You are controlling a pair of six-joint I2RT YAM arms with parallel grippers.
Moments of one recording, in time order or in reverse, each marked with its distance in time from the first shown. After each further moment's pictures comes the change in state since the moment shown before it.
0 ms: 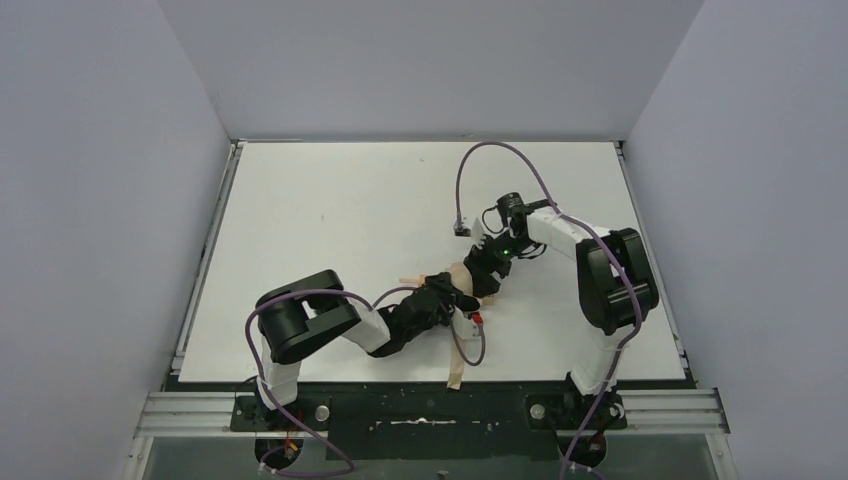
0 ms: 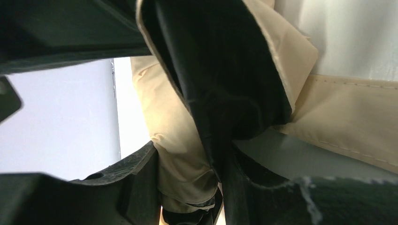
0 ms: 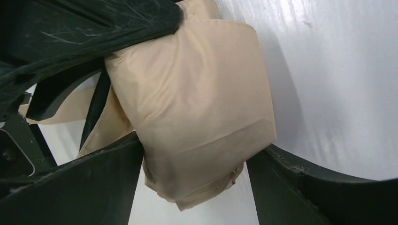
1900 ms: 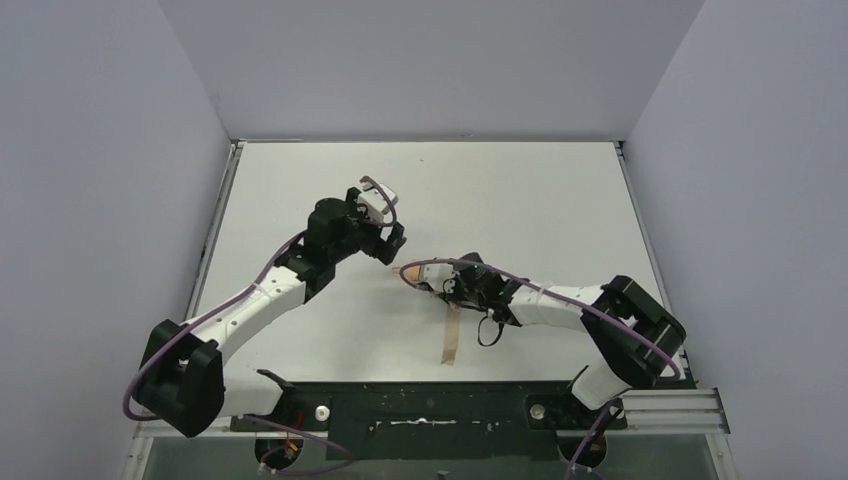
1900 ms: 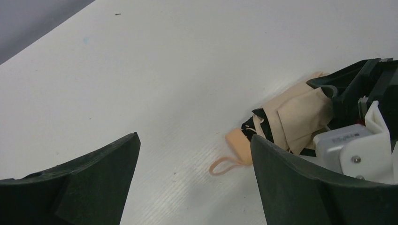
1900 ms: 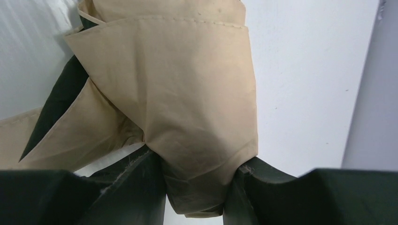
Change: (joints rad) left arm 0.539 -0.663 0.156 -0.748 0.379 -0.935; right arm 0.445 -0.275 -0.523 0.838 0.875 -0.026
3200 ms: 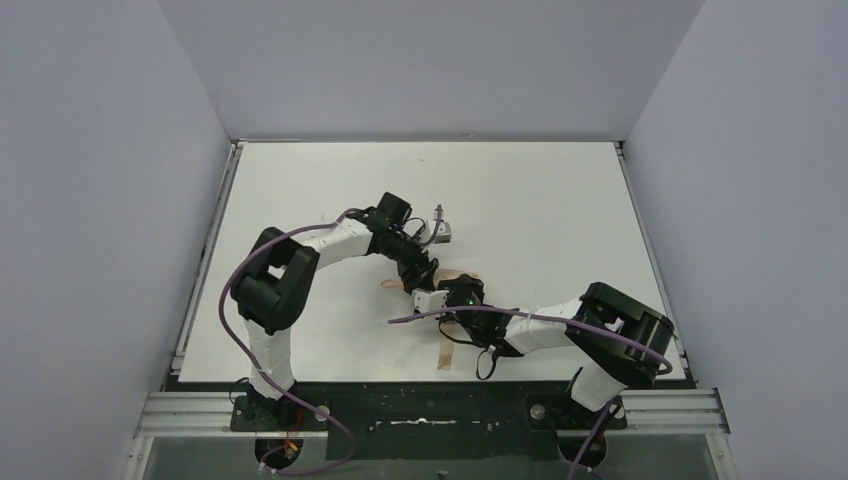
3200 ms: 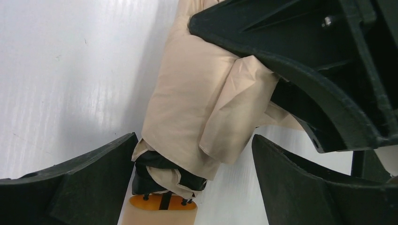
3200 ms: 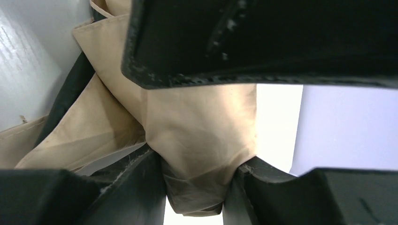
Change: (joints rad) left arm -0.045 0.674 0.438 -0.484 0.669 0.358; right arm 0.215 0.032 -0.196 0.398 0.253 -0.085
